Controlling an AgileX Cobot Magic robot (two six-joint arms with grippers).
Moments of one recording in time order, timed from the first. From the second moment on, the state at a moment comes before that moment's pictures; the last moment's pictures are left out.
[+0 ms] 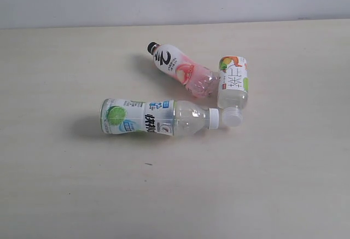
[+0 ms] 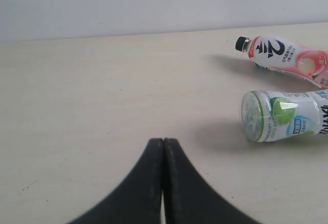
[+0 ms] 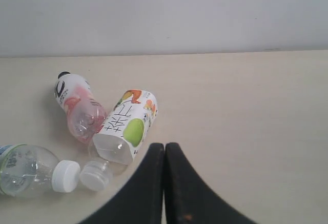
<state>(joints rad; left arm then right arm) -0.12 0.01 0.00 -0.21 0.37 0.23 0.33 0.46 -0.16 0.22 0.11 -0.08</state>
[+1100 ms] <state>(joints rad) -0.12 0.01 0.00 -0.21 0.37 0.23 0.33 0.22 -0.16 -0.08 0.35 0.21</state>
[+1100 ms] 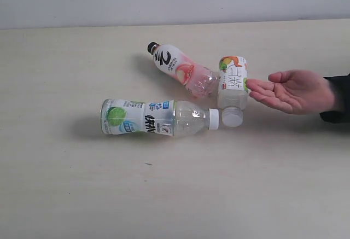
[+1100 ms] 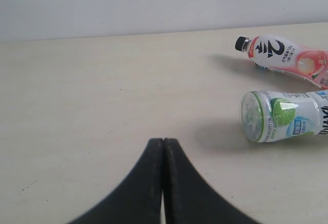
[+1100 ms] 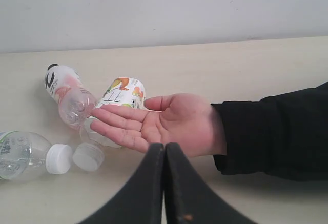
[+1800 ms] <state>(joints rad) -0.12 0.01 0.00 -0.19 0.34 0.25 0.33 0.22 -0.16 -0.08 0.35 0.21</state>
